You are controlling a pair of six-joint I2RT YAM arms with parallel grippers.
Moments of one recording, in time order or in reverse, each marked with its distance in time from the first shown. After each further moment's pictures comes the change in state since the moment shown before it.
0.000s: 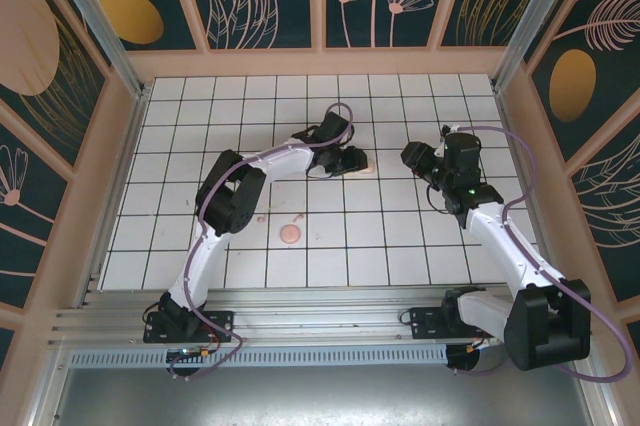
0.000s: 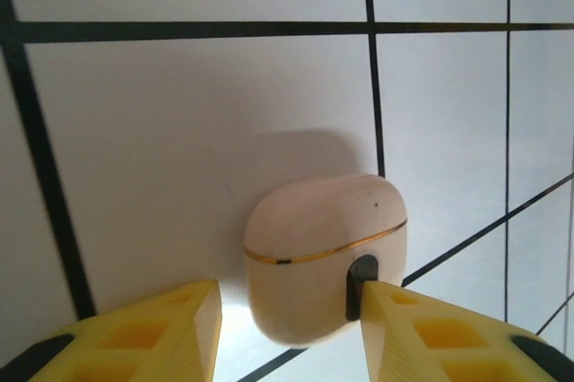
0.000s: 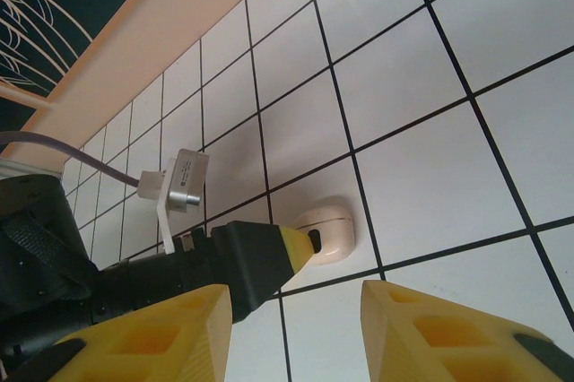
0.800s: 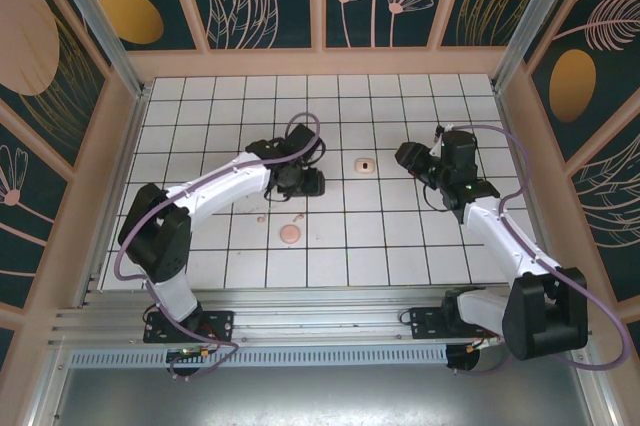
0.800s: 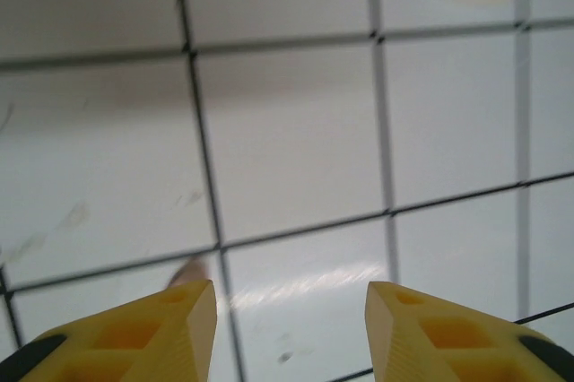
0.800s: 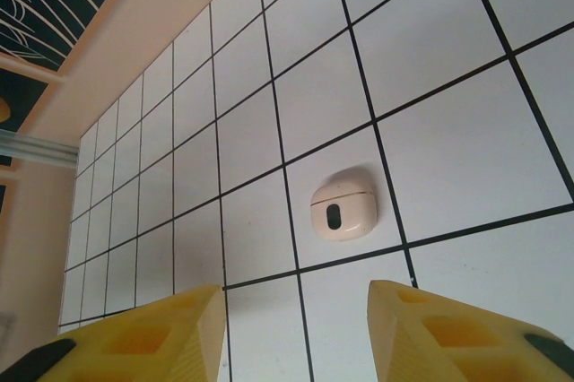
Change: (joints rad) left arm -0.050 -0.587 -0.443 -0.399 -0.273 0.070; right arm 0.003 0.055 0.017 0.001 -0.083 0.026
